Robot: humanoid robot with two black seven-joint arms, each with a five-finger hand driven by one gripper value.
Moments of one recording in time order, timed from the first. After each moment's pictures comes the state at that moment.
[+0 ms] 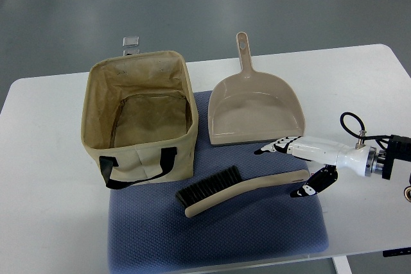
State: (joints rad) left arm 0.00 0.00 -0.15 -0.16 -0.06 -0.02 0.10; right arm 0.44 -0.76 0.53 1.43 -1.63 0.05 0.51
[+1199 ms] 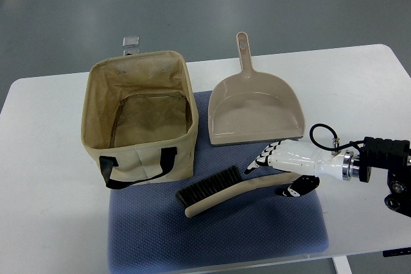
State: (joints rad) left arm 0.00 0.00 -0.15 -0.16 -0.06 -0.02 0.10; right arm 0.59 -0.72 0.33 1.47 -1.83 -0.04 0.35
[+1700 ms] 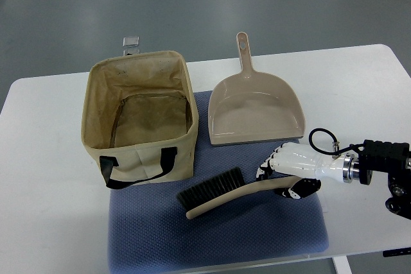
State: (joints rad) left arm 0.00 0.00 -0.15 -0.16 -0.06 -0.02 0.10; right arm 0.59 -0.72 0.32 1.46 -1.88 -0.04 0.32
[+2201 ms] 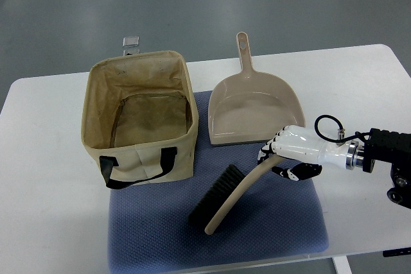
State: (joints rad) left arm 0.00 0.00 -0.15 -0.16 -0.06 -0.02 0.10; right arm 0.64 -0.75 0.32 1.46 -1.88 -0.15 0.32
